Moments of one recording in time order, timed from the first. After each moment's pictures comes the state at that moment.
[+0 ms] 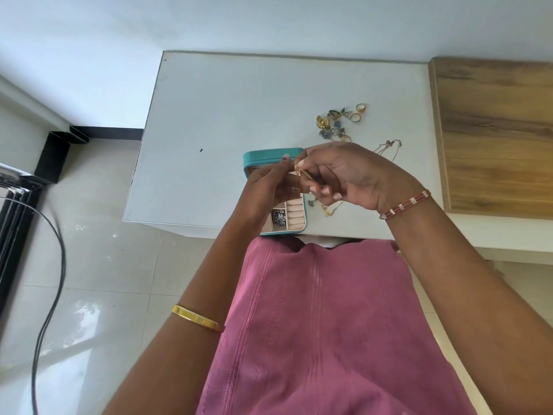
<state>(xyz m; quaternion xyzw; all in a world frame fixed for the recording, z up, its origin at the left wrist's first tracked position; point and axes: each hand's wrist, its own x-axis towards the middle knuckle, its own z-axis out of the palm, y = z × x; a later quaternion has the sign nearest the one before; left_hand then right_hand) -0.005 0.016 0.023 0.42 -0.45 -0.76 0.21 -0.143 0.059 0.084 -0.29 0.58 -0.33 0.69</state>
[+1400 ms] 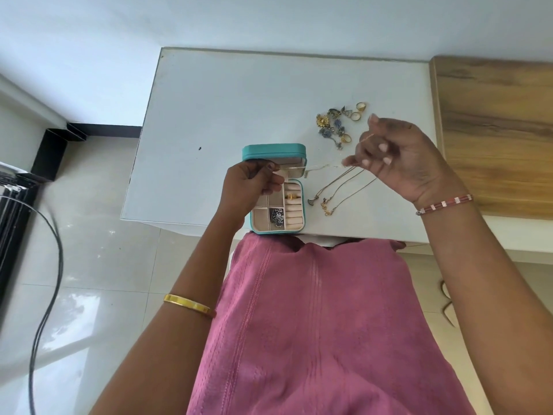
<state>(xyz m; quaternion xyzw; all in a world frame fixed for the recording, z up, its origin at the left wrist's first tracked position) 0.011 -0.006 -0.001 0.49 -0.54 -0.65 0.23 -0.197 0.078 0.065 -0.24 0.49 -0.59 0.60</state>
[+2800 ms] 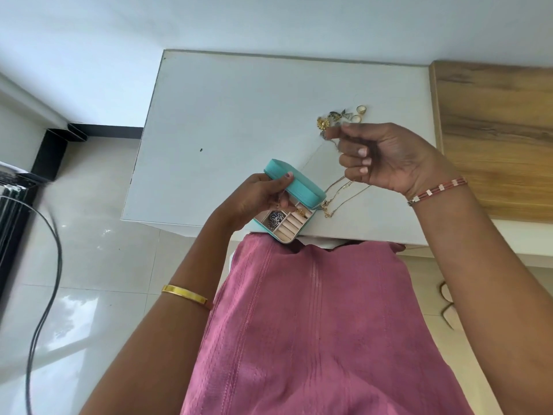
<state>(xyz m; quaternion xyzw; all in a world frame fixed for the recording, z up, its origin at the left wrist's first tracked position) 0.011 -0.006 0.005 0.40 -0.52 -0.75 0.06 -0.187 0.059 0.081 -0.17 0.50 -0.46 0.71</state>
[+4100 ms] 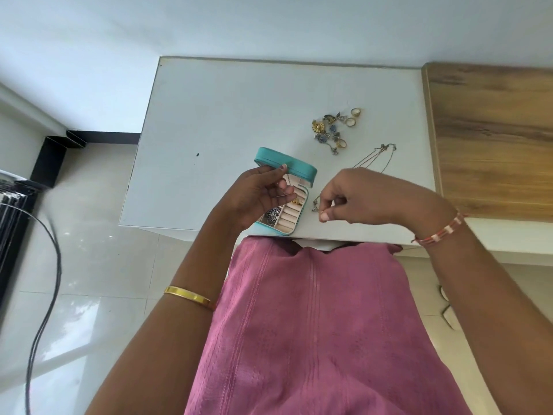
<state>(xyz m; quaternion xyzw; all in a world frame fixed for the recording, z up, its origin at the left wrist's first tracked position) -0.003 -0.004 0.017 0.40 -0.33 -0.84 0.17 -0.154 0.089 0.102 -0.60 0.68 0.00 0.42</state>
